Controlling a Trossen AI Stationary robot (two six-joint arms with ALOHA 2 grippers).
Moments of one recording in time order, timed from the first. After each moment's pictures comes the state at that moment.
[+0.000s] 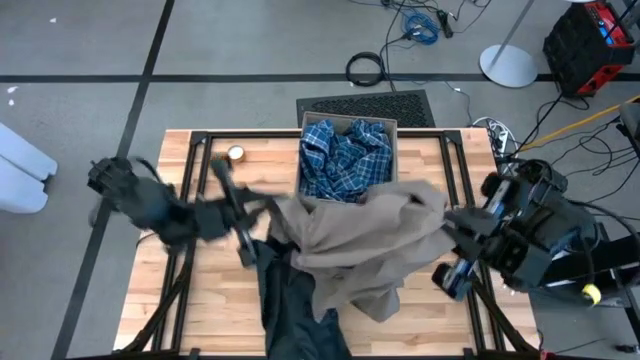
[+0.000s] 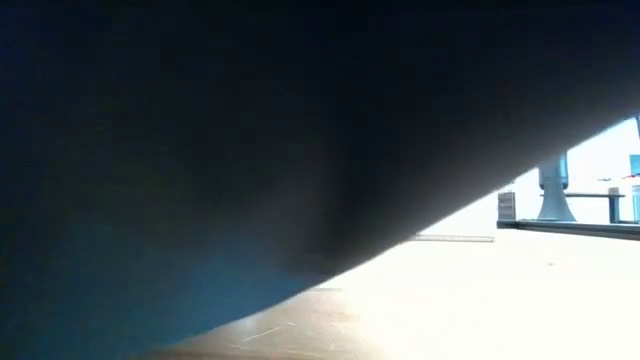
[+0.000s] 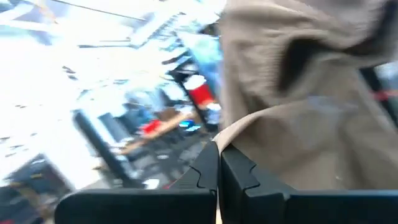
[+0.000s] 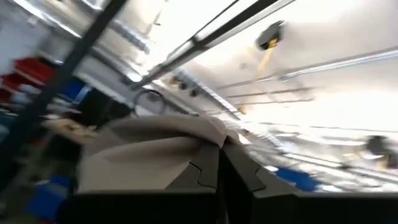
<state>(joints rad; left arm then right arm) -0.57 1.36 1.67 -0.03 -0.73 0.74 0.87 1.42 1.60 0.78 0.86 -1.32</state>
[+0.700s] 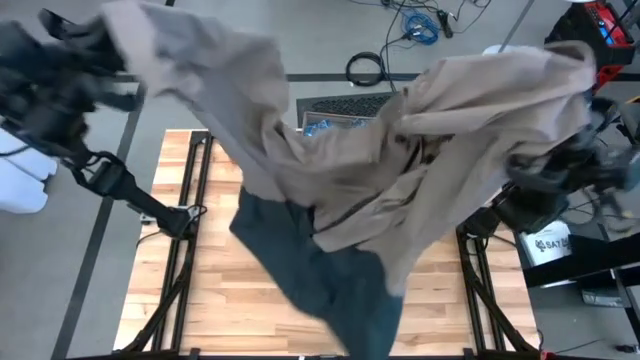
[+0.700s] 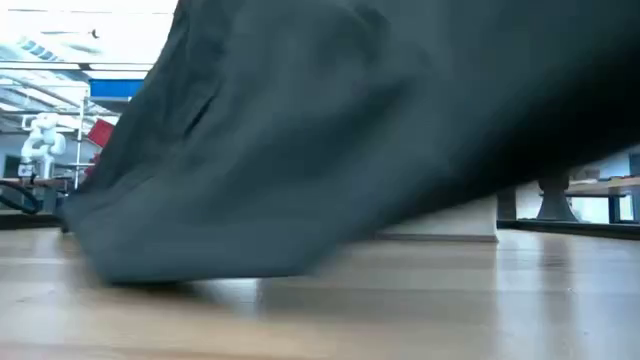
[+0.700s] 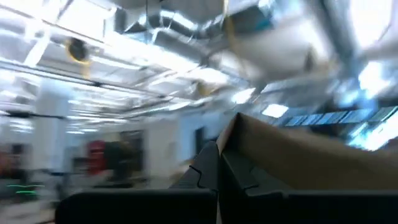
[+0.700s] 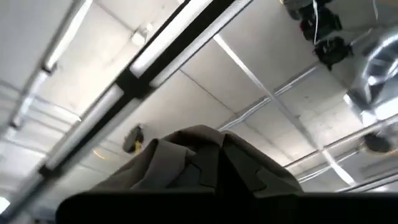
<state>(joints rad) -0.39 1.35 2.35 -0.03 -0.89 0.83 0.67 1.41 1.78 1.30 0.43 -1.48</state>
